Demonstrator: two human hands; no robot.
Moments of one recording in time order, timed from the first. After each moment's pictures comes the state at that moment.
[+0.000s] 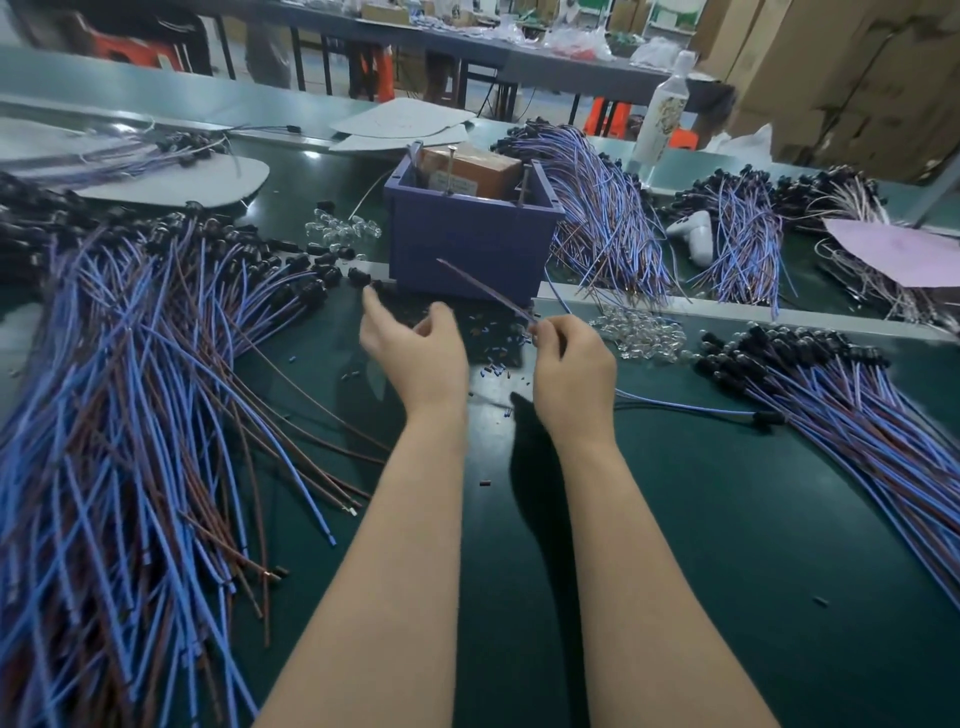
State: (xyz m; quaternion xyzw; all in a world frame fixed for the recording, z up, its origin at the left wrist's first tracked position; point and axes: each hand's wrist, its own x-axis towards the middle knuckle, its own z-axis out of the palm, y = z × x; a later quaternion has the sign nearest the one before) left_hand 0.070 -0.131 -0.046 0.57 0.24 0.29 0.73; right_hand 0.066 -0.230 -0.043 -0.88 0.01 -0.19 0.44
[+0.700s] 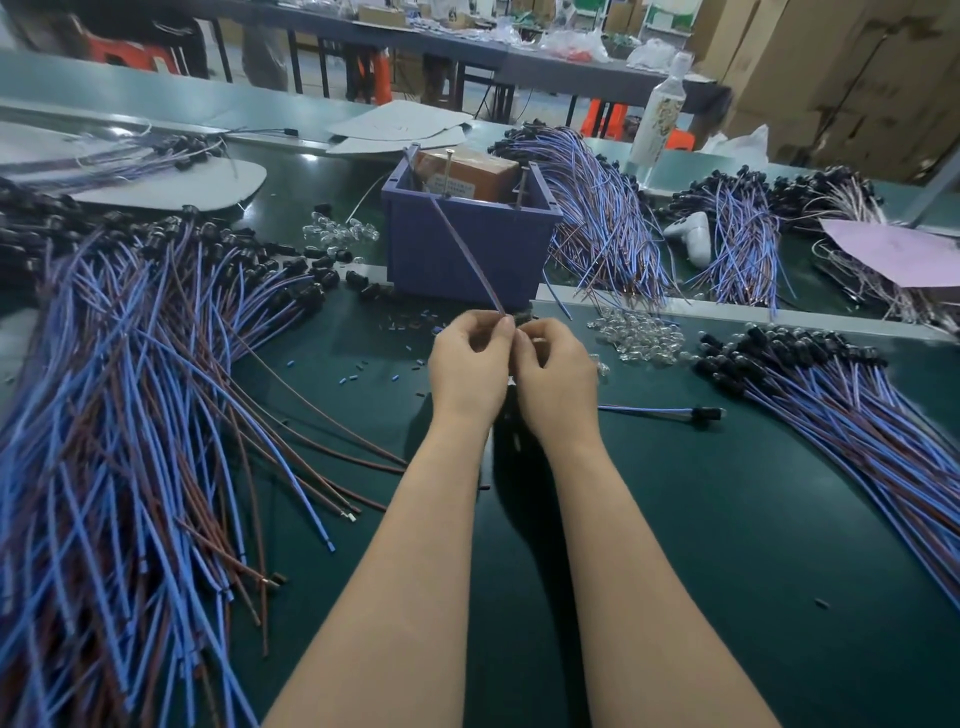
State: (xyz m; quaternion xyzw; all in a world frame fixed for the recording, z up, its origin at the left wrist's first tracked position) left_hand 0.070 -0.150 -0.053 0.66 0.09 0.17 0.72; right_hand 0.063 -0.222 -0.044 -0.85 -0.03 -0.16 0.50
